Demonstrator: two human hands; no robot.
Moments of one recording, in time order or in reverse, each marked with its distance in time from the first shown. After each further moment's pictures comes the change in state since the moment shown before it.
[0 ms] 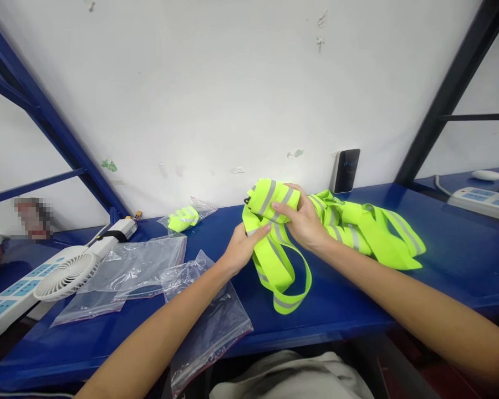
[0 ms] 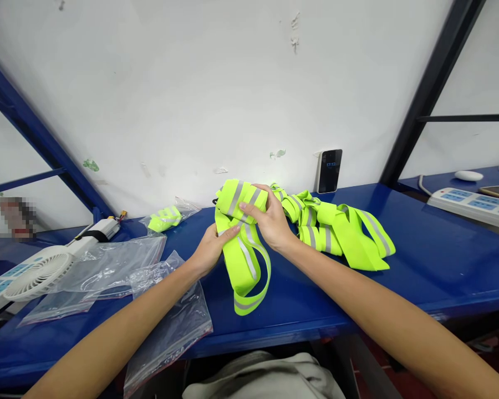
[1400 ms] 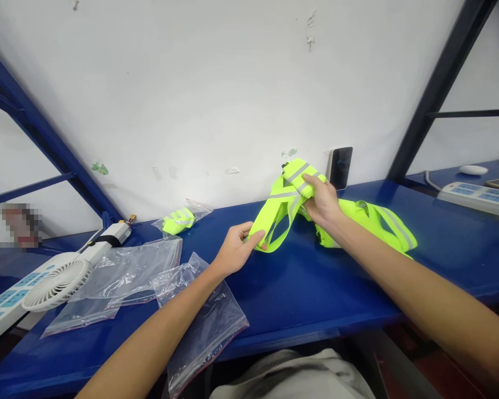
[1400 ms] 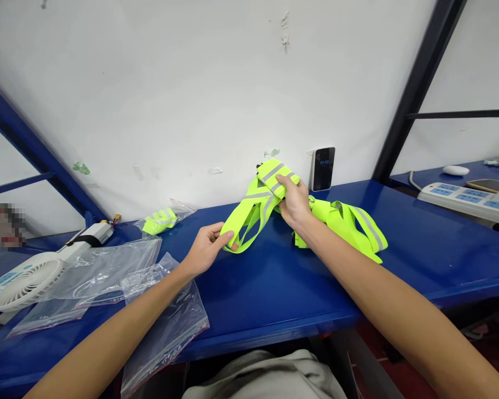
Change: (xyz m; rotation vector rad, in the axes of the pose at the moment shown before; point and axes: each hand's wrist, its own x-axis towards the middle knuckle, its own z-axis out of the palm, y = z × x) left_hand -0.007 0.013 -0.009 0.477 -0.143 0.150; right_hand 0.050 -0.011 -0.048 0.216 0.481 0.085
